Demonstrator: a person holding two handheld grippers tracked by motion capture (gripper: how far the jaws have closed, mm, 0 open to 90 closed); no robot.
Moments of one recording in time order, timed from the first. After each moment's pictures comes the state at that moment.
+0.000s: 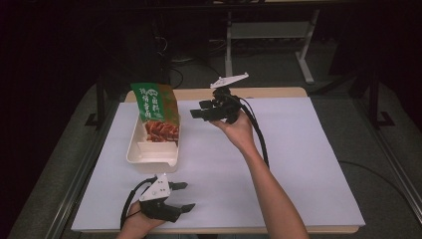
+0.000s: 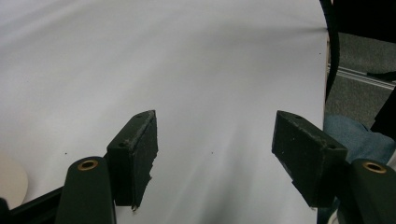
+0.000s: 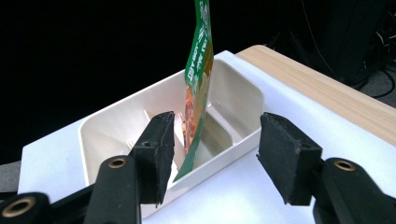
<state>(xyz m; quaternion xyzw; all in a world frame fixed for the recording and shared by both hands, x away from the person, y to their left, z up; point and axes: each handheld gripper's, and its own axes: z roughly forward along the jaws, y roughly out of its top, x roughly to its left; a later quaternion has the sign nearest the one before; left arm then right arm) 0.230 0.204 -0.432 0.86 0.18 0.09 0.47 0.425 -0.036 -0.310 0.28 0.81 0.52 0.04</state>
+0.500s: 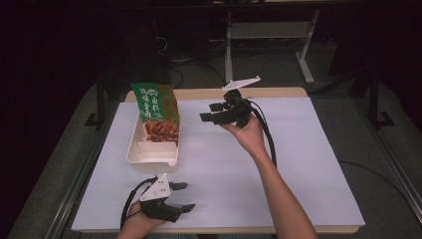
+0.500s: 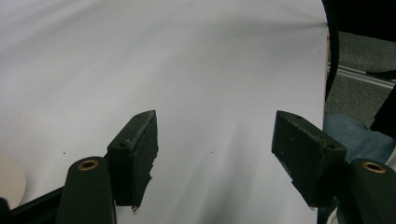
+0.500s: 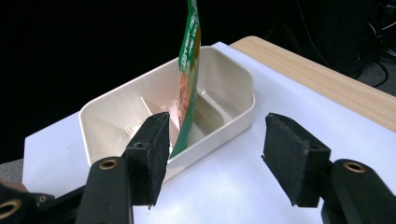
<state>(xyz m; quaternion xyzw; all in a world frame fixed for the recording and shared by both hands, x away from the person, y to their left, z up) 0.231 0.203 -0.432 0.86 0.18 0.09 0.47 0.416 -0.063 -0.314 0.29 0.80 0.51 0.04</state>
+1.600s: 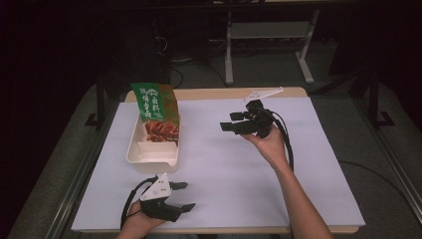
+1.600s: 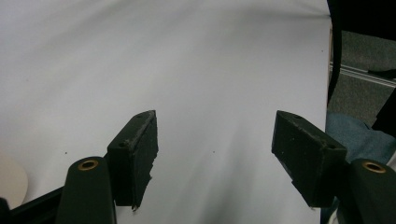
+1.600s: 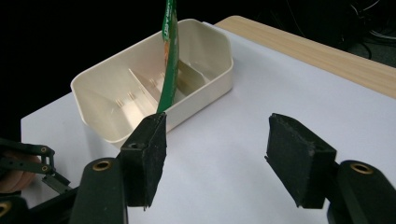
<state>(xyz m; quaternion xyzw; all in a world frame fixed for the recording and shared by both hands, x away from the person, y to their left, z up) 0.232 0.203 -0.432 0.86 0.18 0.09 0.46 0.395 -0.115 -0.332 0.32 0.80 0.50 0.04</state>
